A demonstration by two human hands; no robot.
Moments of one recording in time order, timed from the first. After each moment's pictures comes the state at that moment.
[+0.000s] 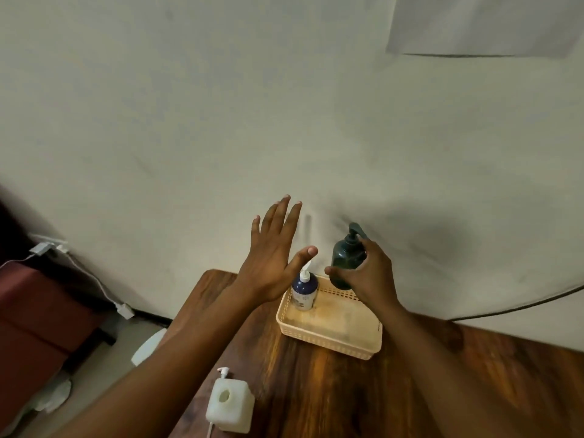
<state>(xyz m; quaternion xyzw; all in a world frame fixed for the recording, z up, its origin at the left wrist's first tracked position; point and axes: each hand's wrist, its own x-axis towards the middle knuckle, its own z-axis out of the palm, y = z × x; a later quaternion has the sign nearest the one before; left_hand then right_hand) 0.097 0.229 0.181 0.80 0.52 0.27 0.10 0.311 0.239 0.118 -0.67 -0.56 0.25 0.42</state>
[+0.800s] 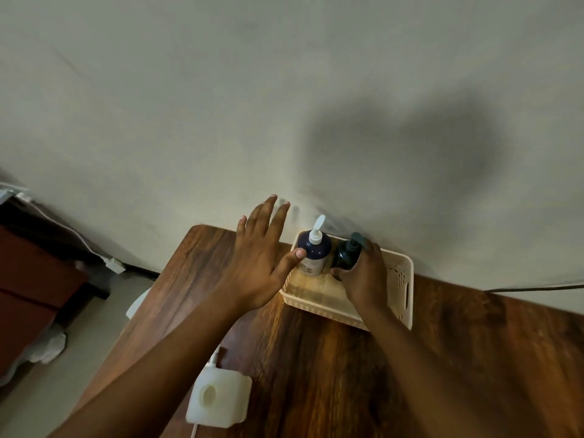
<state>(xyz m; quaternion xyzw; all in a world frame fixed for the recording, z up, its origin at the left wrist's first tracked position) 0.063 0.246 0.052 0.78 0.56 0.22 0.16 0.285 0.270 -0.056 -0.73 -0.56 0.17 0.34</state>
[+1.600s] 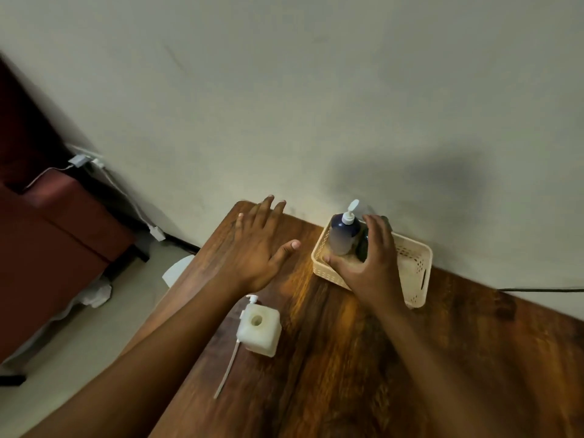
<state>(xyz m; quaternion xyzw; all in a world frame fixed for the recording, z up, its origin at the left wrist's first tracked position) 0.003 0.155 0.098 0.74 0.65 0.13 0.14 0.241 0.182 0.032 -0.59 -0.69 0.18 0.38</state>
